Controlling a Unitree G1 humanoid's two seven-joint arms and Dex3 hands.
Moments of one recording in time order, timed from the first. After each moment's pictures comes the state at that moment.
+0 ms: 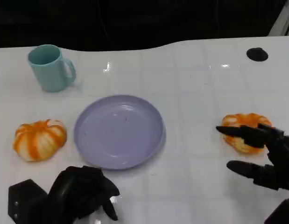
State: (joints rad) left arm -0.01 -0.02 0.06 0.46 -0.25 -0.31 -0.48; right arm 0.02 -0.30 0.02 0.03 -0.55 -0.48 0.00
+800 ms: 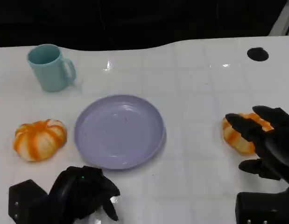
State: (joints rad) left arm -0.01 -0.02 0.06 0.47 -0.25 -0.32 -0.48; right arm -0.09 -0.40 0.19 0.06 -1.00 -0.13 -0.10
